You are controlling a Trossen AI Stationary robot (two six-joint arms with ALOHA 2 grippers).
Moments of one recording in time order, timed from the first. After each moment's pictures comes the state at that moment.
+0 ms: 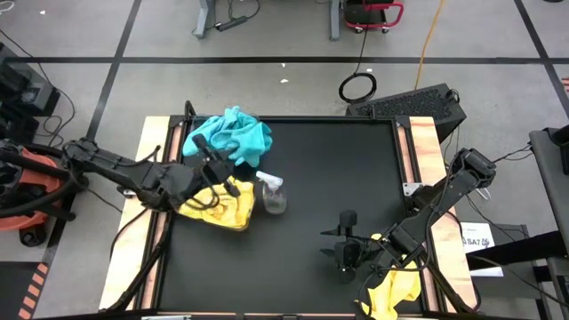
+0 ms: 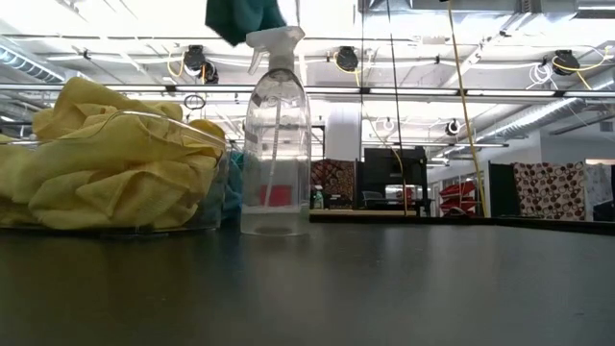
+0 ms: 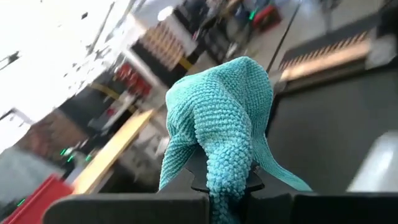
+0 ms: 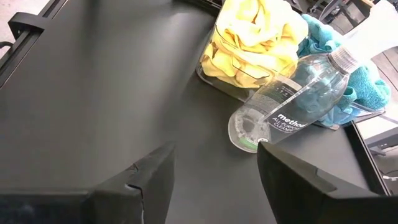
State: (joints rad) left arm -0.32 1.08 0.99 -0.05 -1.01 0.55; right arm 0.73 1.52 1.12 -0.46 0.78 0.25
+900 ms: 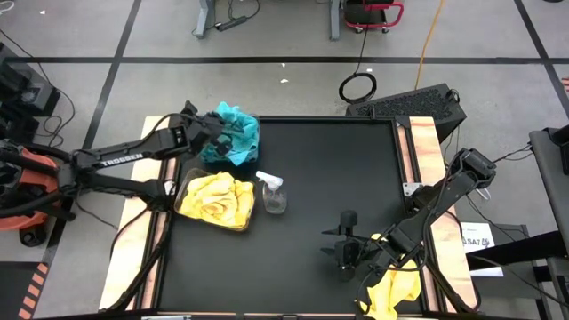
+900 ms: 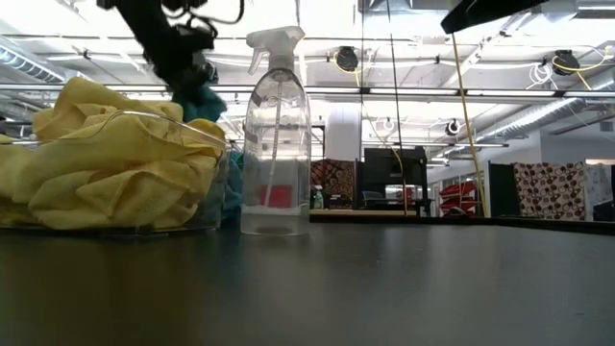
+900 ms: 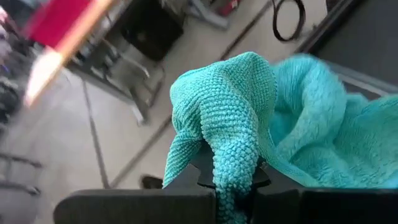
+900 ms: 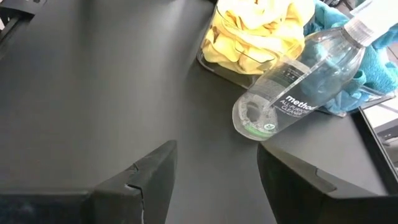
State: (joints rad) left arm 0.38 1.08 0.92 -0.60 -0.74 0.10; right arm 0.73 1.52 1.04 -0.40 0.78 0.30
